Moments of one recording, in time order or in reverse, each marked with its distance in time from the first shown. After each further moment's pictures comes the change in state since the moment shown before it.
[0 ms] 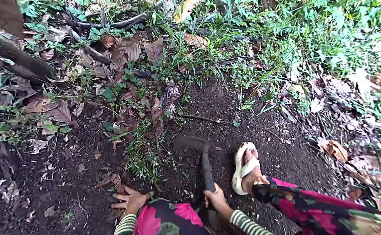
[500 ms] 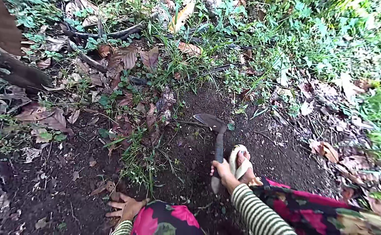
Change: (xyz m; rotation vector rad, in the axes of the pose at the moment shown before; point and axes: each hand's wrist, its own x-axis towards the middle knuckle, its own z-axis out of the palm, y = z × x) left_hand -0.045 0.019 -0.060 -0.026 -0.054 -0.011; right_hand 0.043 -0.135 -0.030 0.216 0.219 -0.021
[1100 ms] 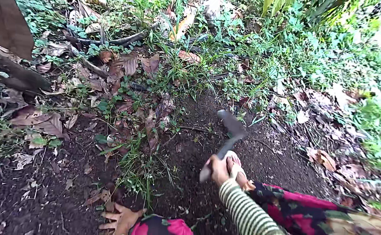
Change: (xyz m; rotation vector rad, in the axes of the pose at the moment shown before) left_hand 0.030 -0.018 0.036 -0.025 0.008 0.045; right_hand 0.019 -0.025 0.038 0.220 0.159 -0.165
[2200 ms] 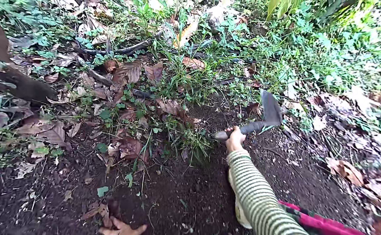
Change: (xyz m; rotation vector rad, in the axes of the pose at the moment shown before) left_hand -0.013 0.006 -0.028 -0.011 -0.097 -0.016; right_hand 0.124 -0.125 0.074 0.491 0.150 -0.215
